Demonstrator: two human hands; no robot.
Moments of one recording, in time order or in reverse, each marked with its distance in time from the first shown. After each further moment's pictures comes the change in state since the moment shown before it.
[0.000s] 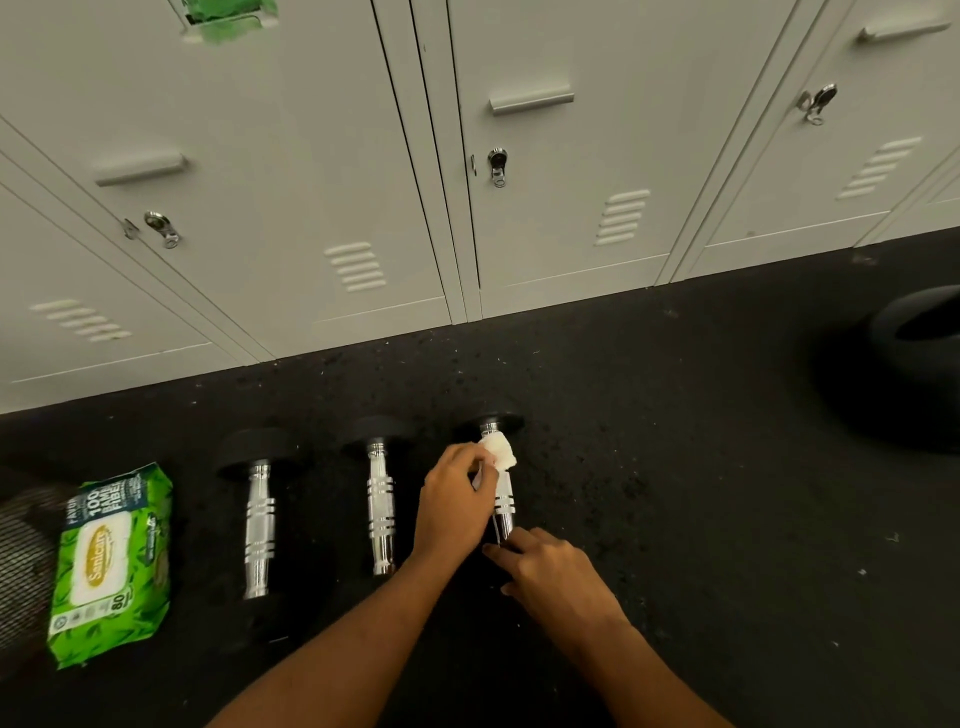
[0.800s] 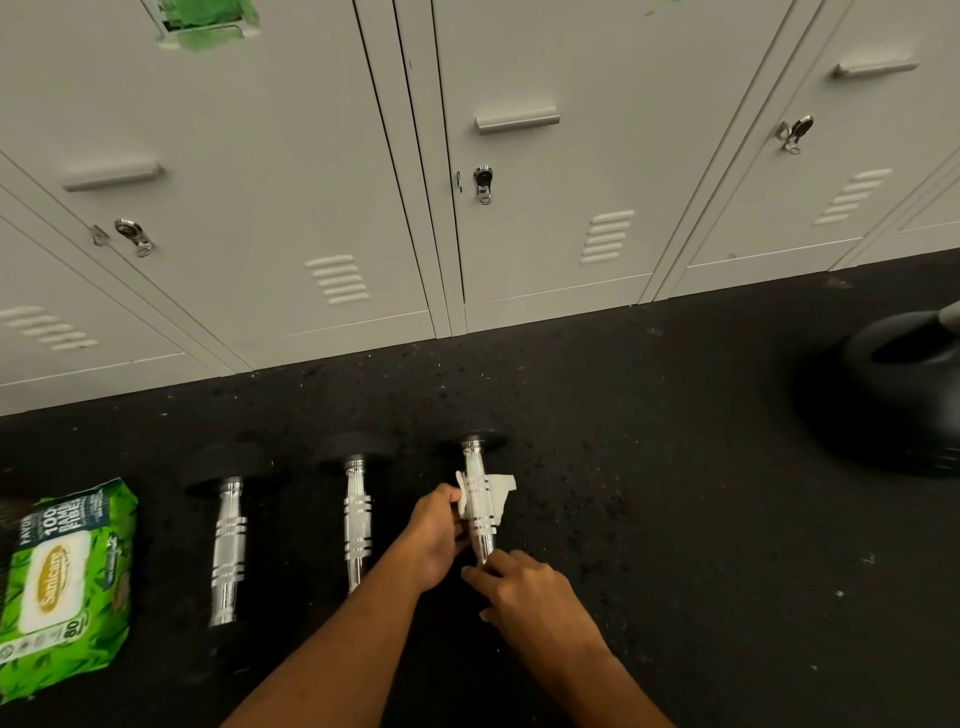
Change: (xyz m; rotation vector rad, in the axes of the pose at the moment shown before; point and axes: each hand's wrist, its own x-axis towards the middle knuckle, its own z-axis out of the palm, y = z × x) left_hand 0.020 -0.008 0.014 -0.782 -0.280 -0.888; right_hand 0.000 0.000 -0.002 0.025 0.004 -0.007
